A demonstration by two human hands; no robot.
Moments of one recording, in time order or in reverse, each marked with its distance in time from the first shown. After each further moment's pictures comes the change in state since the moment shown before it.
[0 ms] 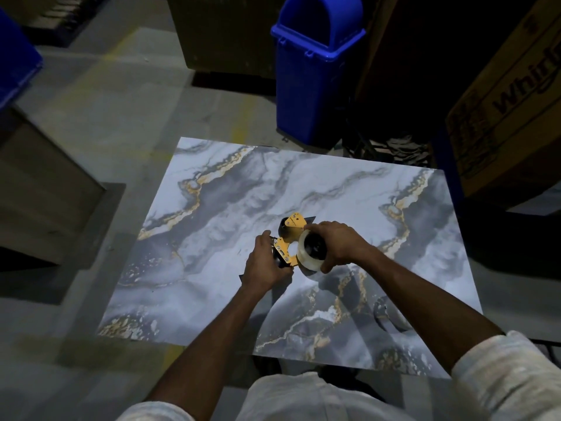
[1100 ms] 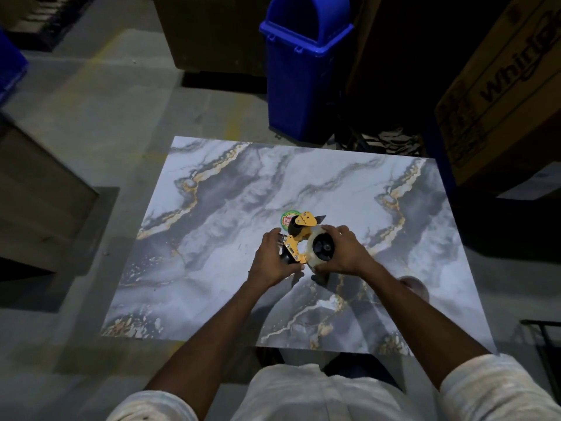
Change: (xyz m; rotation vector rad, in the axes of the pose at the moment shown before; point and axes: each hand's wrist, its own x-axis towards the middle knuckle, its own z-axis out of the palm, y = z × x) left_hand -0.005 -0.006 0.010 -0.133 -0.055 0.103; right_hand -0.039 -0.001 0.048 0.353 0.109 0.278
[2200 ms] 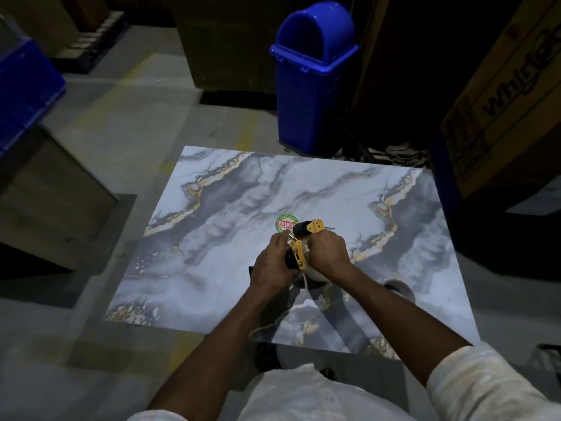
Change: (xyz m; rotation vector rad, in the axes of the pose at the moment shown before) left_hand -0.055 0.065 0.009 0.142 0.098 0.104; right_hand -0.026 -0.041 -0.014 -0.342 0.201 -0.103
